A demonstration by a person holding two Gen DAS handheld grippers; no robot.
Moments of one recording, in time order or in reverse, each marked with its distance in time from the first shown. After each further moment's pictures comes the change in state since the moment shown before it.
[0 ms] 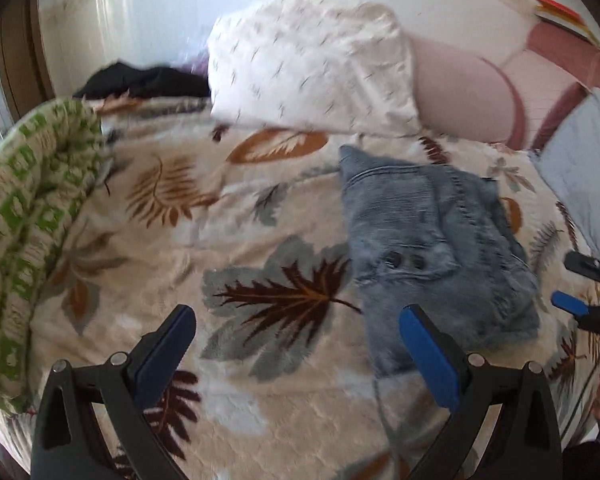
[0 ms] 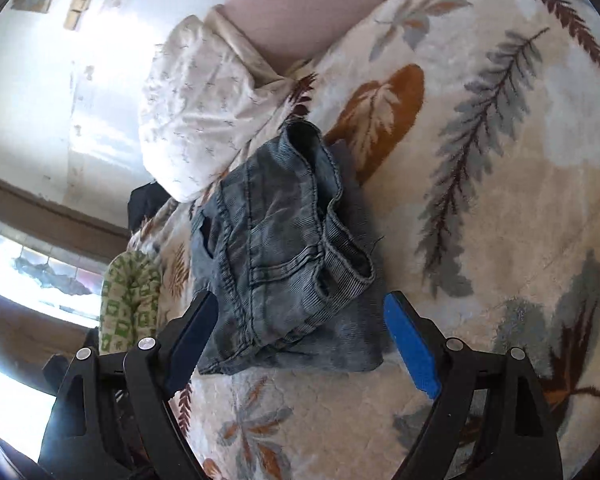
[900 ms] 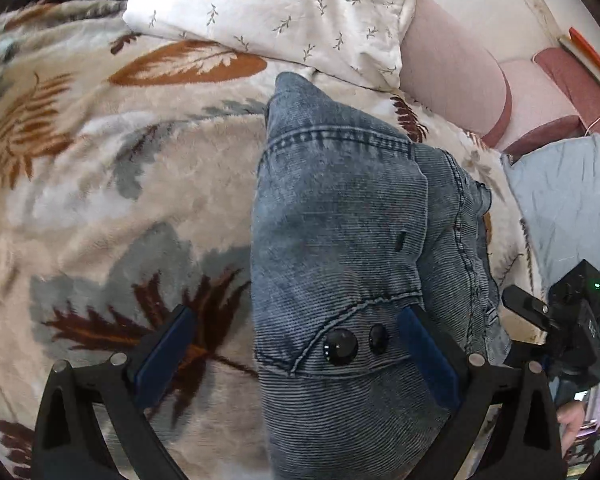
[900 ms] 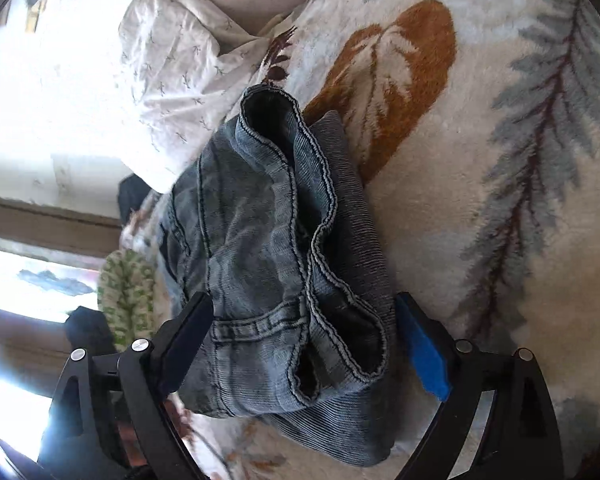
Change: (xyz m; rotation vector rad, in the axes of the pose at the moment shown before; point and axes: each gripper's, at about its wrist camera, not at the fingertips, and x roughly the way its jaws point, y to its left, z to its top) left arm 0.104 -0.032 0.030 -0.132 0.244 -0.328; right arm 0.076 -0.022 0.036 0.090 0.146 0.058
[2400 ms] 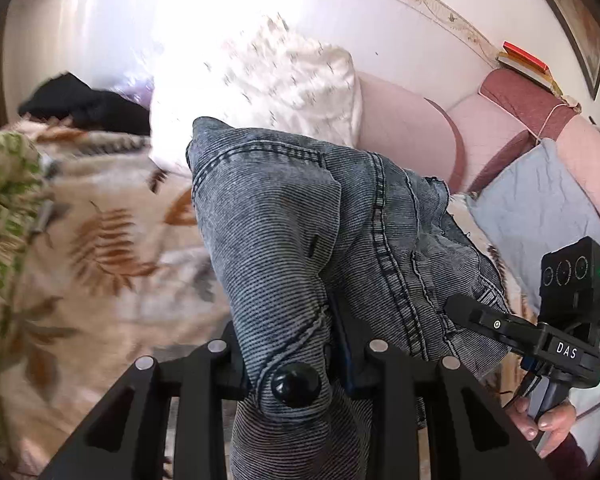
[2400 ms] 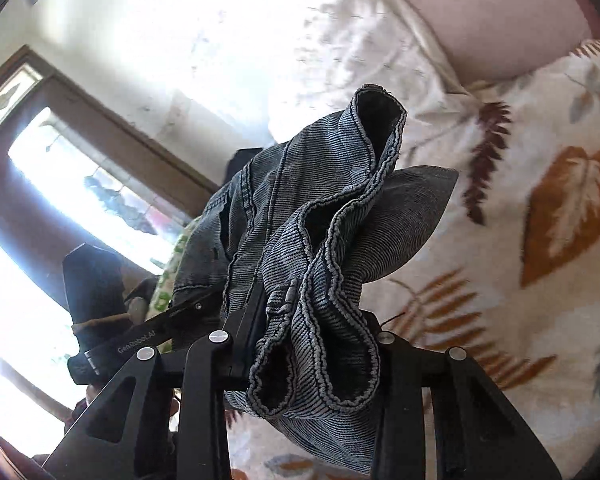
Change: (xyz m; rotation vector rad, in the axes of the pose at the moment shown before) left arm -0.140 -0.011 0.001 0.177 -0.306 0.044; right arm -0.012 0.142 -0.050 -0.460 -0.105 0.223
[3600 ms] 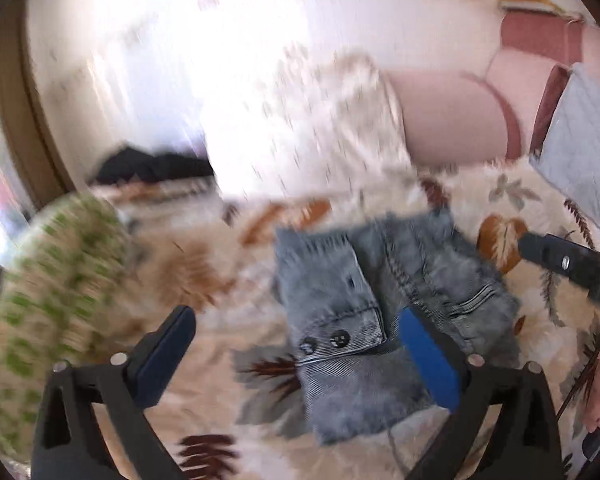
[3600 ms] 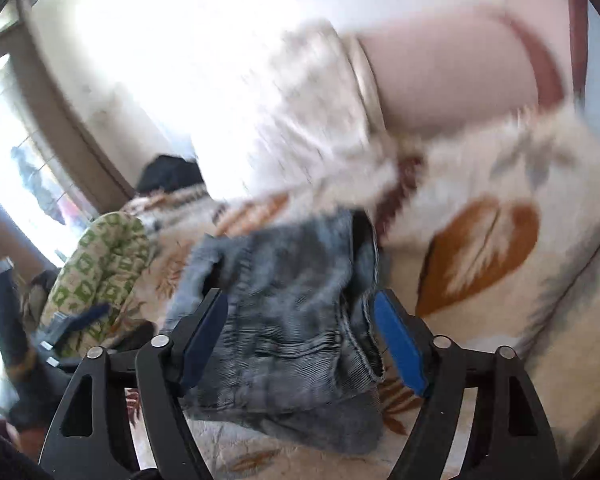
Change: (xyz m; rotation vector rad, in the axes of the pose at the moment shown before) left arm -0.025 -0.039 -0.042 0.218 -0.157 0.389; right arm -0.025 0.005 -0.018 -0.189 -0.140 -0.400
